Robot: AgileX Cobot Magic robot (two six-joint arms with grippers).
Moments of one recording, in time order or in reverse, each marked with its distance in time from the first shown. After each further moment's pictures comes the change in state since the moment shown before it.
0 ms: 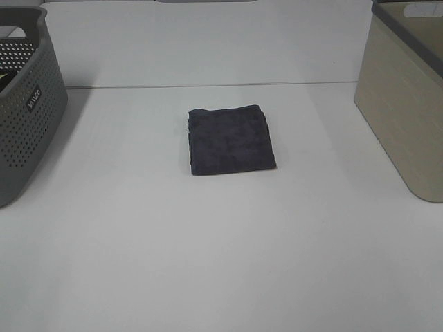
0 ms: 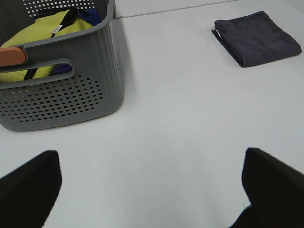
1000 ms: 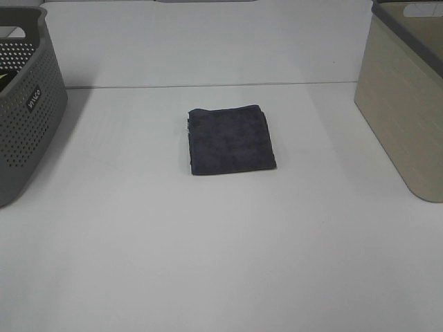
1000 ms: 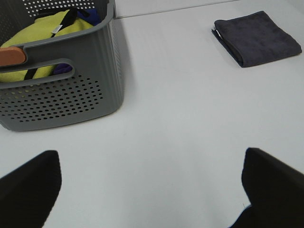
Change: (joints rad) left arm 0.000 0.000 0.000 0.000 0.000 0.000; right arm 0.000 0.000 0.000 0.000 0.000 0.000
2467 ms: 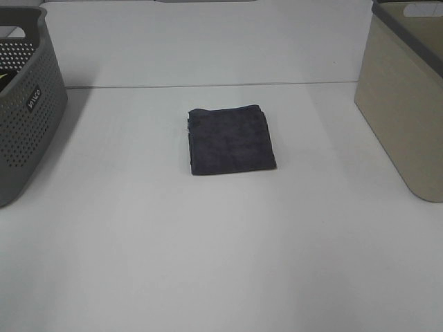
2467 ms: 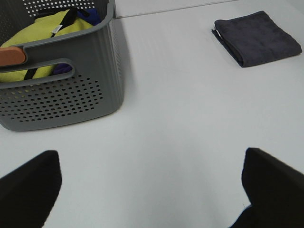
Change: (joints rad) left arm 0.000 0.000 0.000 0.000 0.000 0.000; right arm 0.000 1.160 -0.512 0.369 -0.512 -0.281
